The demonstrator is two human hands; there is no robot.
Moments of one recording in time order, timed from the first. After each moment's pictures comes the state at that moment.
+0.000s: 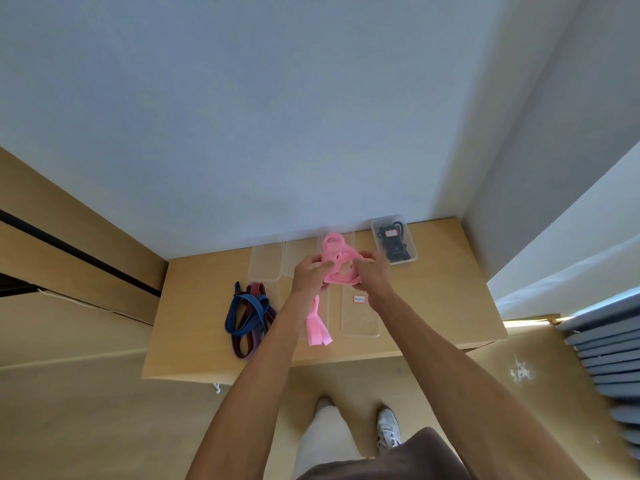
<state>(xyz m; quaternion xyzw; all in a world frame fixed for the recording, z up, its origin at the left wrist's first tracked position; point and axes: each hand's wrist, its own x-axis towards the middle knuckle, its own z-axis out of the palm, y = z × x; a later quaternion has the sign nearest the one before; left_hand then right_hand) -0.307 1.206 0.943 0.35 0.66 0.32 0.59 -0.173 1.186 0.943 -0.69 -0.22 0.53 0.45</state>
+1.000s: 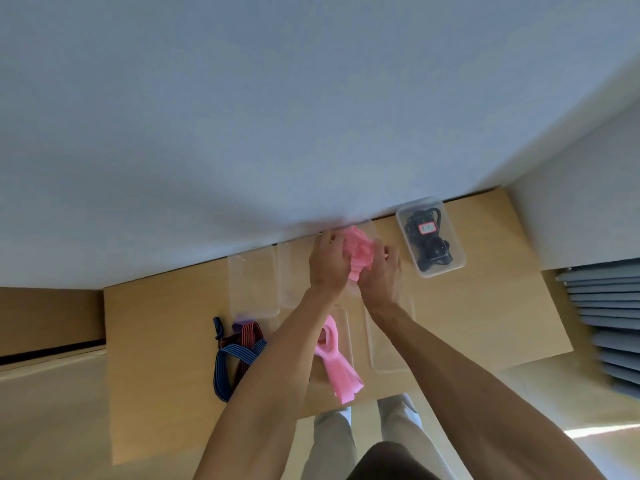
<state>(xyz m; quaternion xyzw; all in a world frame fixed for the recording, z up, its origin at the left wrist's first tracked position) -0.303 1.400 0.783 0.76 0.57 0.11 0.31 -0.214 1.337 0.780 -0.86 -0.43 0.20 0.20</state>
